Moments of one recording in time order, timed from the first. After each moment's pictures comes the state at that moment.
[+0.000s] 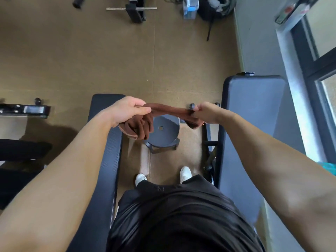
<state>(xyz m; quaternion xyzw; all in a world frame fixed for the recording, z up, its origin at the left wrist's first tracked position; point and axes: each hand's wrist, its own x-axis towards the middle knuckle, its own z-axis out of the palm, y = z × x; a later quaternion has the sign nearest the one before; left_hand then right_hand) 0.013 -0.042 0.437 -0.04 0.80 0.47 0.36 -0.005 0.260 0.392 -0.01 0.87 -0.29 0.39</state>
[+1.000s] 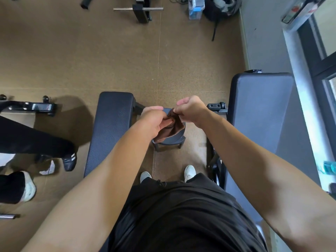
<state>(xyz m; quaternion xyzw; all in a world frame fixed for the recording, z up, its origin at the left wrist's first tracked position) 0.052 0.022 0.421 -0.40 0.57 0.68 0.22 0.027 0.158 0.423 0.20 0.75 -0.55 0.30</state>
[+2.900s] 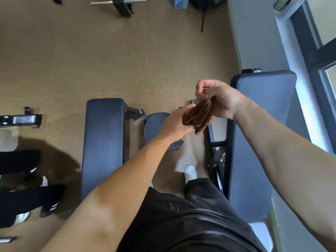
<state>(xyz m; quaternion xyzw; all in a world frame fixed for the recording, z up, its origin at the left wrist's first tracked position) -0.002 0.064 0.363 0.12 0.84 0.49 0.21 -0.045 0.235 0.423 0.07 0.48 -0.81 0.34</state>
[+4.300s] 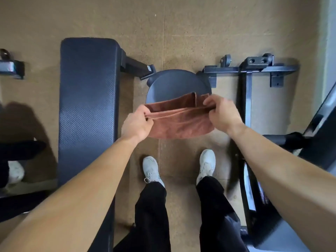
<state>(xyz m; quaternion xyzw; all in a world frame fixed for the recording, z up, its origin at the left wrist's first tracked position) 0.011 -0.066 0.032 -0.18 0.92 0.20 0.29 -0.022 0.207 0.031 0.10 0.89 -0.34 0.27</state>
